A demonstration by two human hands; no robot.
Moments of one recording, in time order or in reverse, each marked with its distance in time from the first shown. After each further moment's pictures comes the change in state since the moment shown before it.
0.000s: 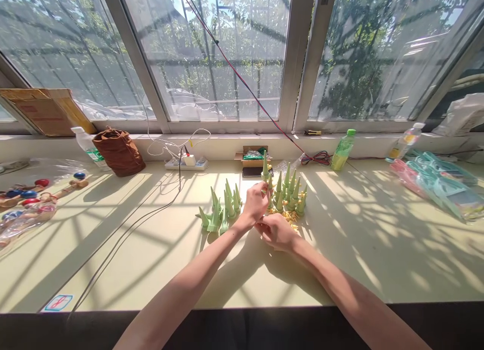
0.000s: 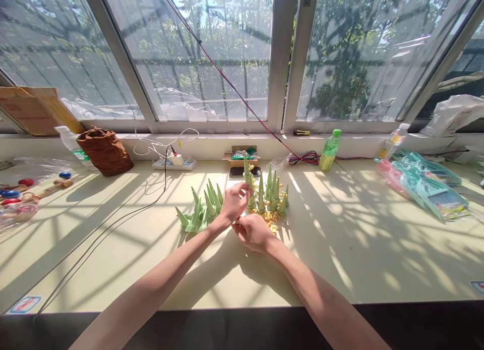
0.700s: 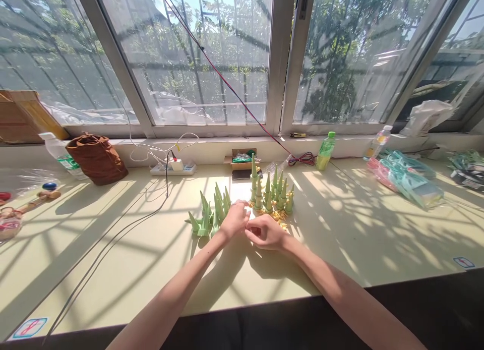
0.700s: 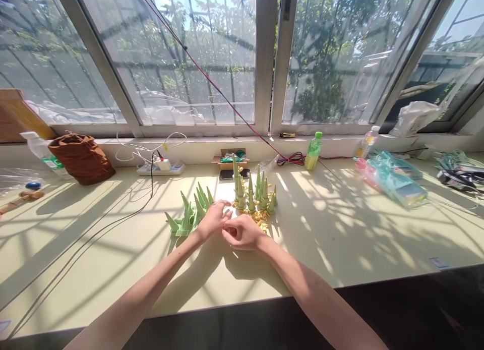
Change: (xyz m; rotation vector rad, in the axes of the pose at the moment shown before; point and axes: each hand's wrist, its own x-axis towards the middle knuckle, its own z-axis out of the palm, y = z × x) left_hand -0.031 -0.022 -0.031 0.248 -0.332 -0.129; right_hand 0.001 -0.003 -0.004 0.120 -0.037 -0.098
